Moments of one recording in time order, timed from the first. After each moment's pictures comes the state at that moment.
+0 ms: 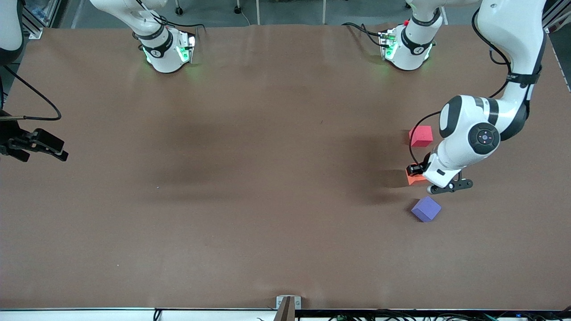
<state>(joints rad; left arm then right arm) -0.01 0.33 -0.13 -2.09 0.06 2.35 -0.34 0.06 0.12 -0.13 -1.53 0.05 1.76 -0.07</state>
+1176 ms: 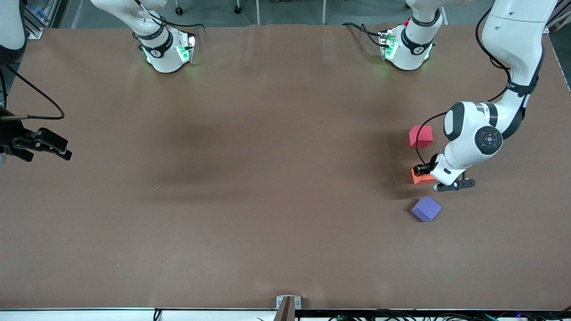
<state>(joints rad) 0.08 0.40 -0.13 -2.16 0.06 2.50 -0.22 0.01 0.12 -0.06 -1.53 0.05 1.75 -0.07</state>
